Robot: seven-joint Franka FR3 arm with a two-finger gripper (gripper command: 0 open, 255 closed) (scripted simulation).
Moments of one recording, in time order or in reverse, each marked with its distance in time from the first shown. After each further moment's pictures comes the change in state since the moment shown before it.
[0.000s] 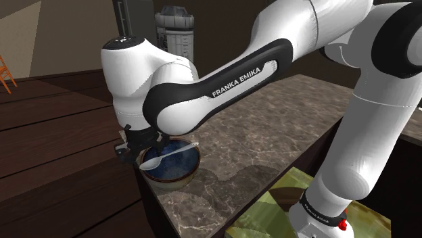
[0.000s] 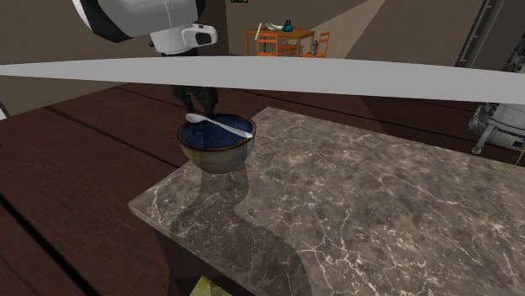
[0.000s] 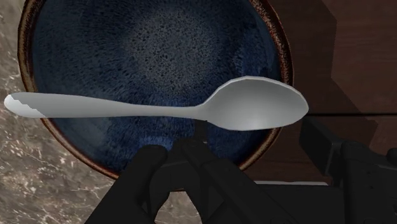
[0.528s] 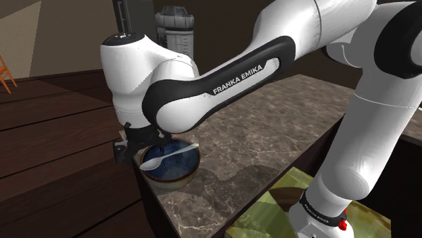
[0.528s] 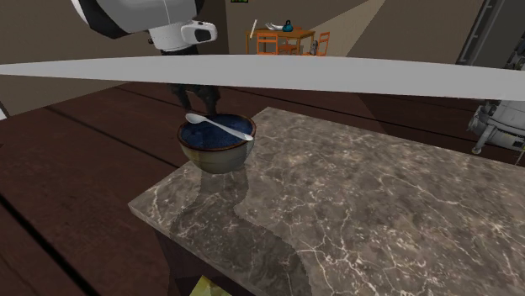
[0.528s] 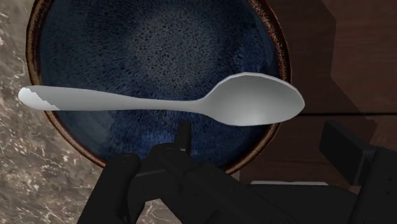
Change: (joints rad) arm -0.002 -0.012 0.002 0.005 0.011 -0.012 -0.008
